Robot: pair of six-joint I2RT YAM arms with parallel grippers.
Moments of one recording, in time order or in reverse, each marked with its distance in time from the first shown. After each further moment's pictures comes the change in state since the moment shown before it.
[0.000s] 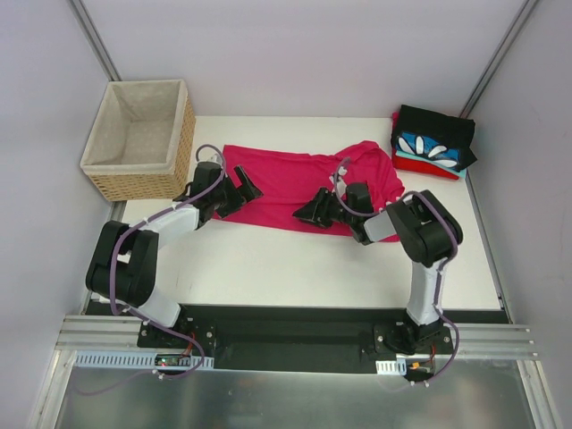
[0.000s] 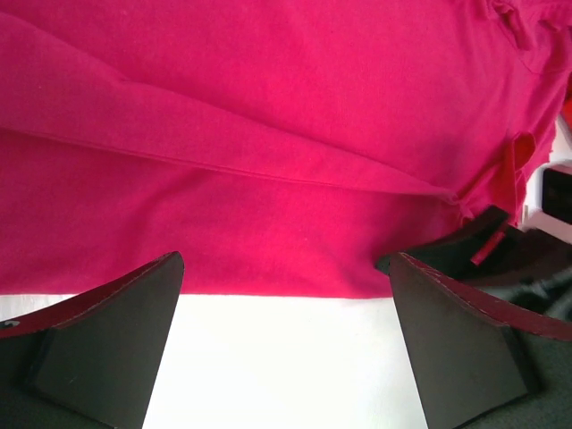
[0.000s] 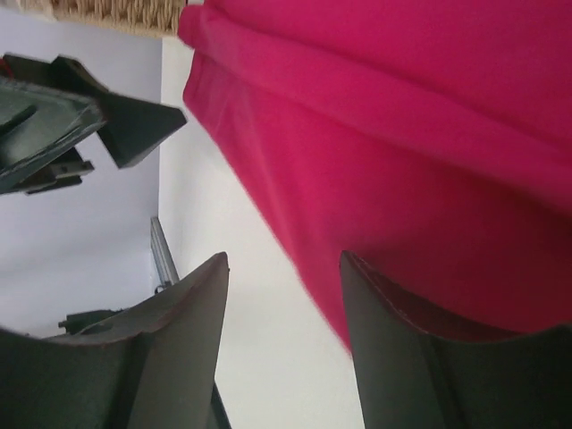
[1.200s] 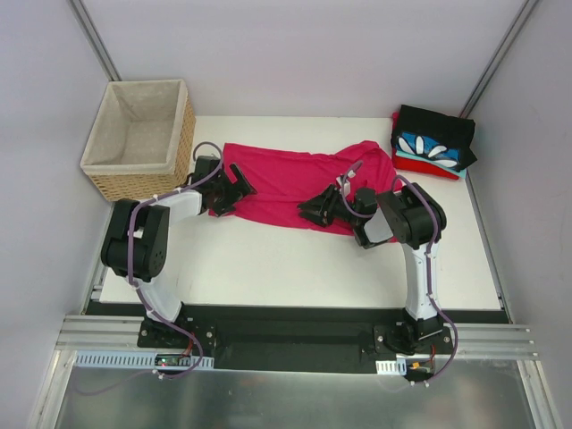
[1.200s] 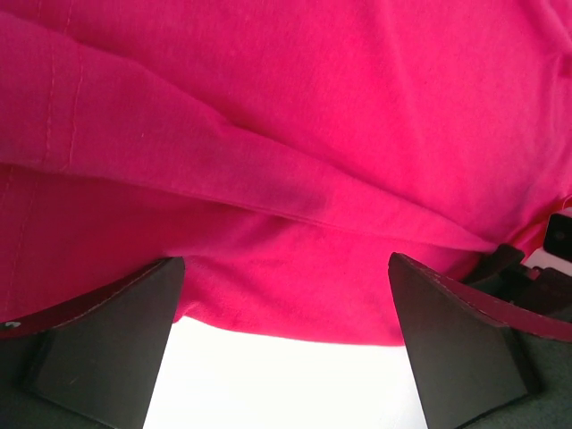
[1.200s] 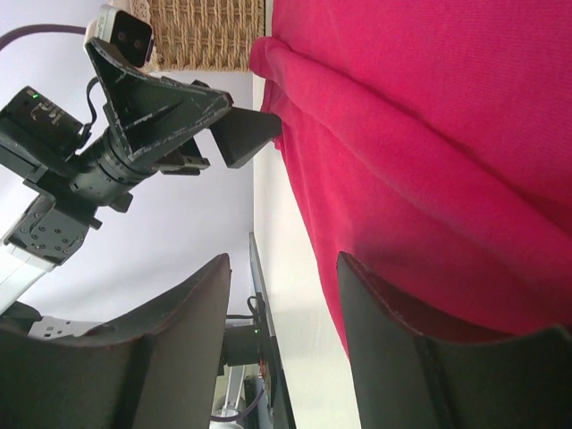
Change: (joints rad) left arm 0.072 0.185 0.118 -0.068 0.002 -0.020; right arm -0.090 0.285 0.020 0.527 -0.144 0.428
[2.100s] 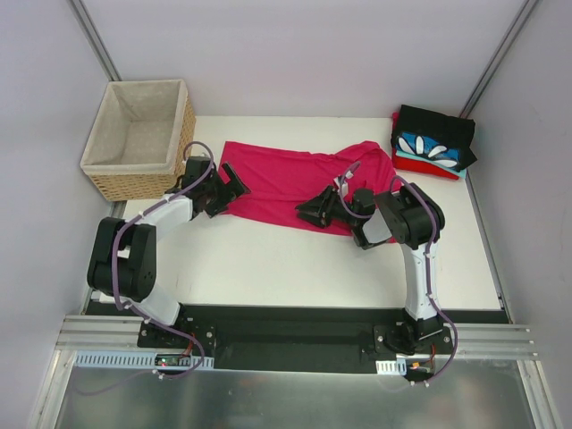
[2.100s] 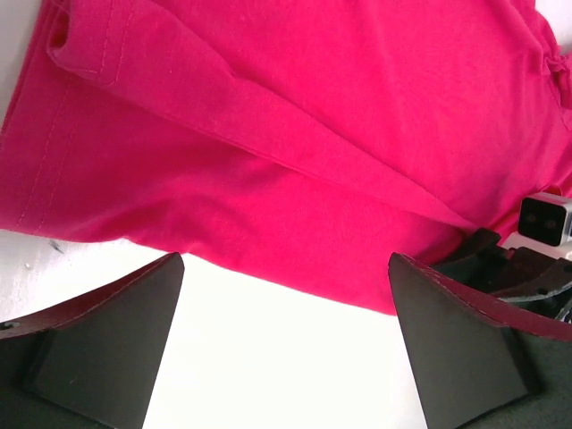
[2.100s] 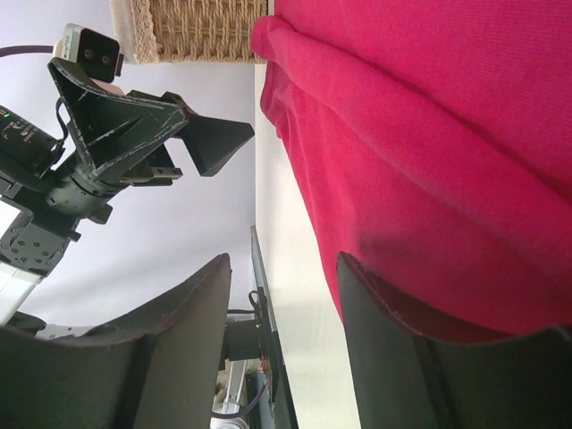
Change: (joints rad) left arm 0.019 -0.150 -0.044 -0.074 -0.018 0.010; right arm 0.014 0.005 0.000 0.009 -0.005 0.007
